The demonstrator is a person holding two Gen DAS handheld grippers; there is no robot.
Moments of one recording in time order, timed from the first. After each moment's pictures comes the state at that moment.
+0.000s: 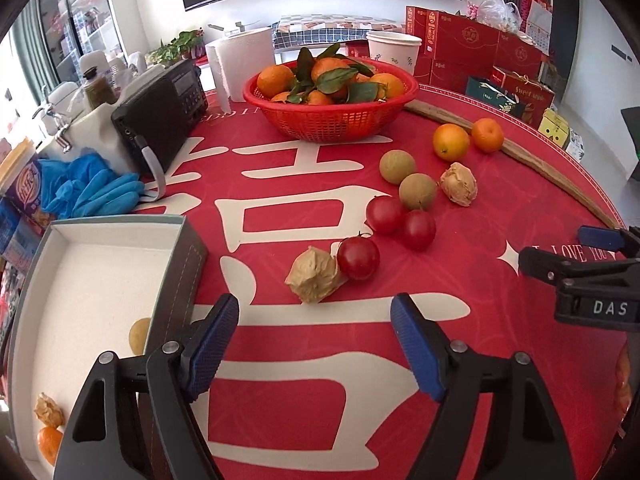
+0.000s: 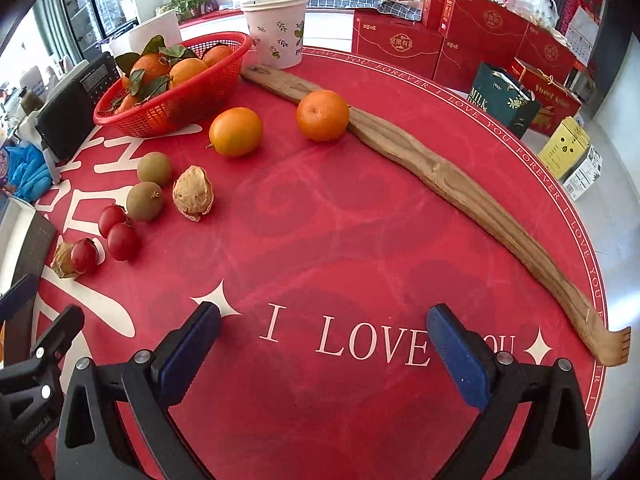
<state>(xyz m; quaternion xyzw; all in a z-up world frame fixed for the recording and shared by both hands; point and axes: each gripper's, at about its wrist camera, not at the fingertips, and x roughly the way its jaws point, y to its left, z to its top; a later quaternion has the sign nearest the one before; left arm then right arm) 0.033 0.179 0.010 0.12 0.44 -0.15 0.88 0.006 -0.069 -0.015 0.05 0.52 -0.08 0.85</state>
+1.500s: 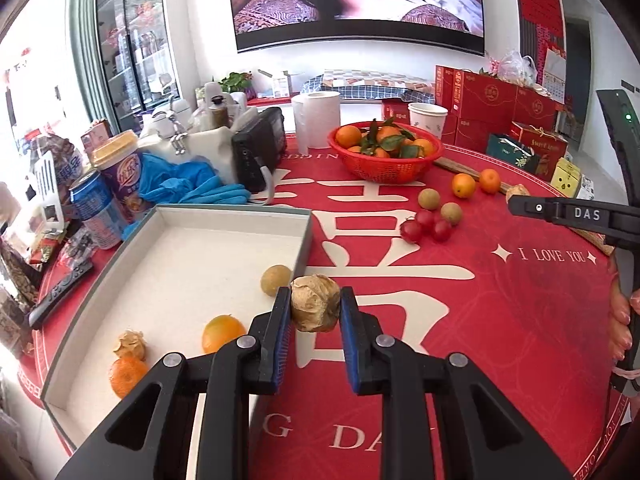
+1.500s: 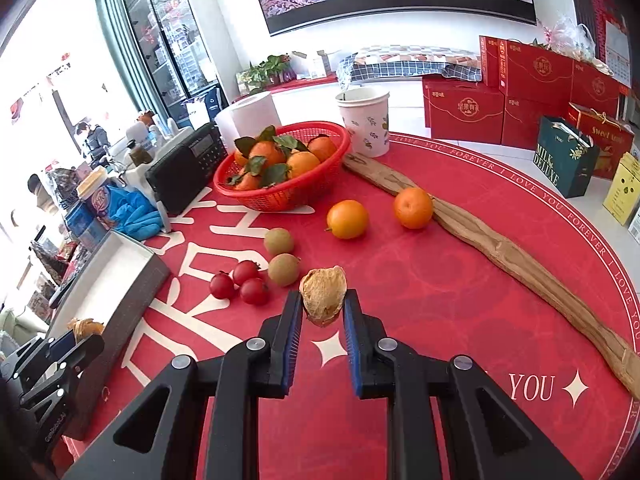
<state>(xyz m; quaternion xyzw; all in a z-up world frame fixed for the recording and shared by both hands) -0.050 0.260 0.055 0.08 0.35 -0.09 0.93 -0.016 -0.046 0.036 0.11 0.38 0.07 0.91</state>
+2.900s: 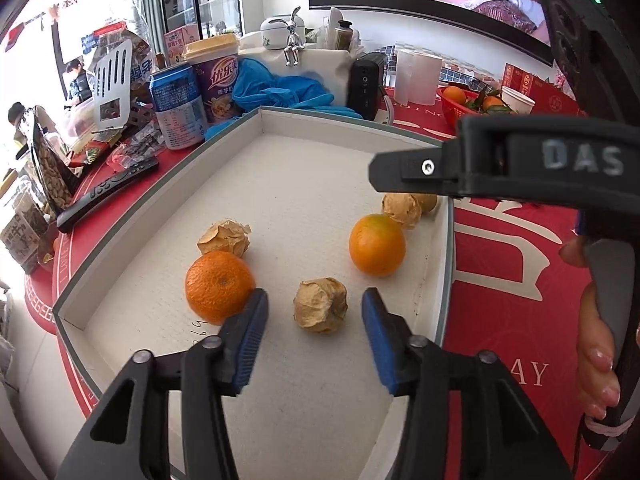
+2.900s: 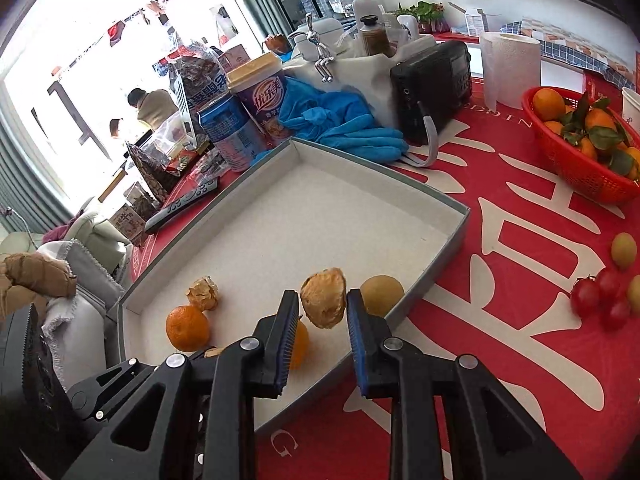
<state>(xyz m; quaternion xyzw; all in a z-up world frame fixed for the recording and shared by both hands) -0.061 0.351 0.014 0.01 0.41 0.00 0.91 0.016 0.174 0.019 0.07 0.43 0.31 0.84</state>
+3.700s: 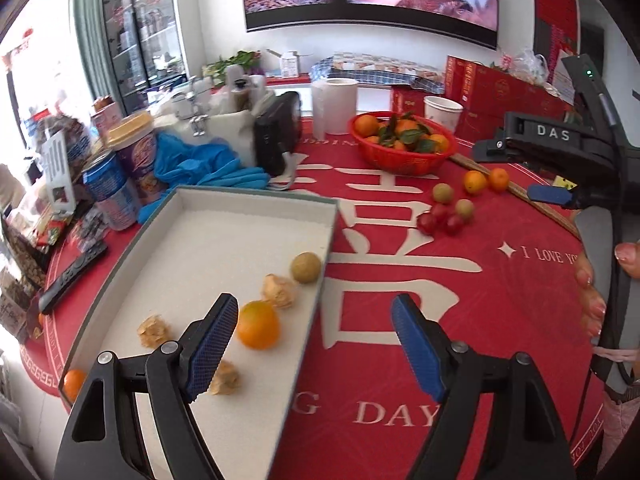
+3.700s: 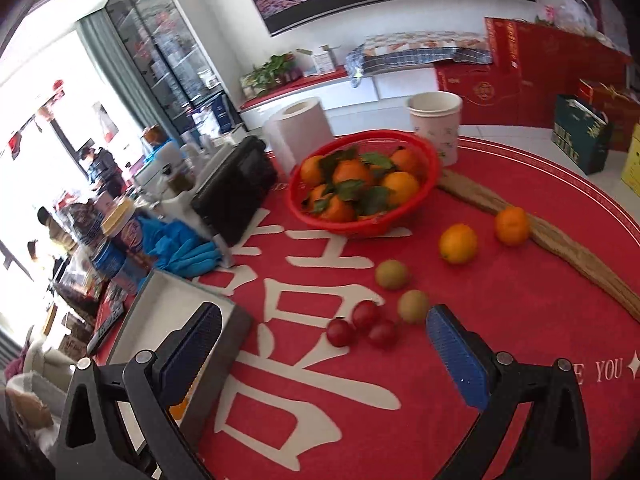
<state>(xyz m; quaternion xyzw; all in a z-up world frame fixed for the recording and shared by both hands) -0.045 0.267 0.070 0.07 0.39 -0.10 0.91 0.025 -0.005 0.059 0.19 0.40 0.03 0.89</state>
